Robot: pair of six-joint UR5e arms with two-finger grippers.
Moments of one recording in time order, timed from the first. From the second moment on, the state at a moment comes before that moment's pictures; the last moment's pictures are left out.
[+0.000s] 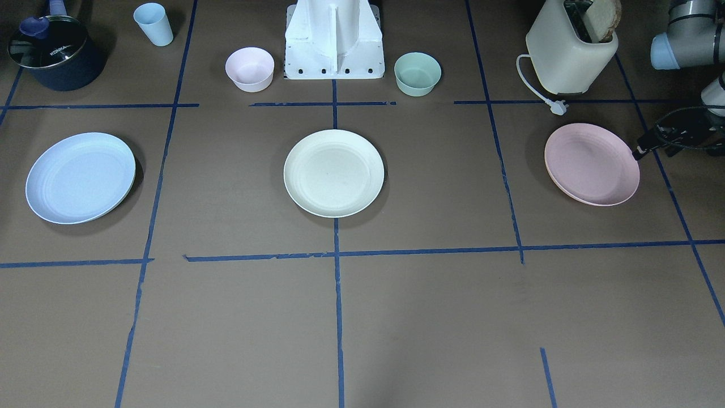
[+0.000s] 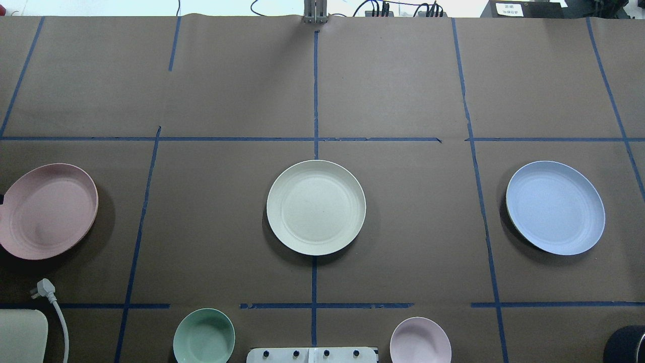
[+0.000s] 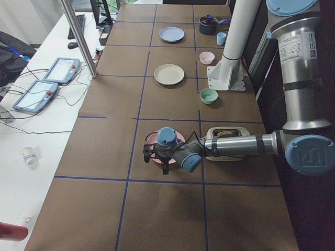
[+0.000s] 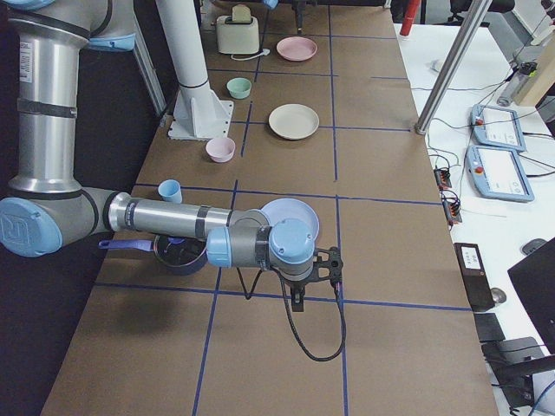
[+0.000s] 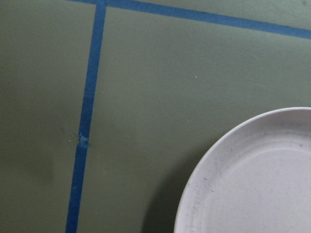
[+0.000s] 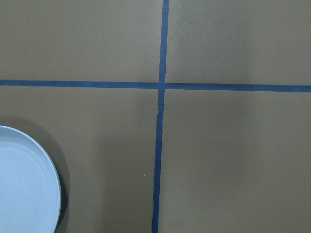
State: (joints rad) left arm -1.12 -1.37 -1.54 -2.35 -2.27 -0.82; right arm 1.65 -1.70 1.64 -1.44 2.45 -0.04
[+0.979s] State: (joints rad) left arm -1.05 -1.39 -1.52 -2.36 -2.26 -0.83; right arm 1.65 -1.70 1.64 -1.44 2.45 -0.04
